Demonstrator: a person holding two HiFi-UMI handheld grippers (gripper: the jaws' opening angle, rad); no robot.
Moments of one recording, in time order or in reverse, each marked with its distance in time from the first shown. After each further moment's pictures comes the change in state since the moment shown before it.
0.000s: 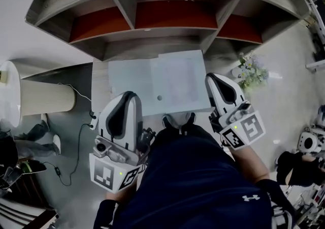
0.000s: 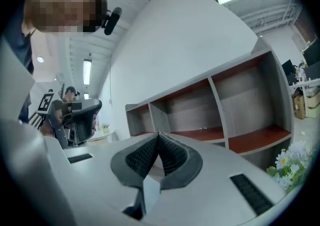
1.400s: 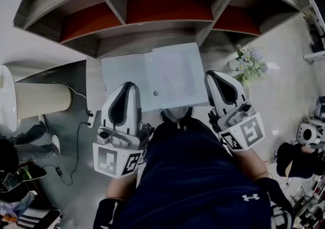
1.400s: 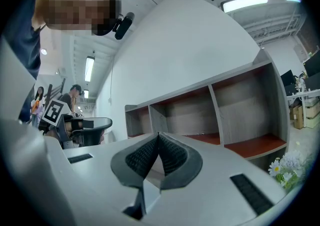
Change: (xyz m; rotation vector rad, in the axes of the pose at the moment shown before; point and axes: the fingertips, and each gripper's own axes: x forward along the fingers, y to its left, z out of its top) left arm 0.011 0.025 -0.059 -0.022 0.126 0.068; right arm -0.008 0.000 0.004 -0.067 -0.033 -0.026
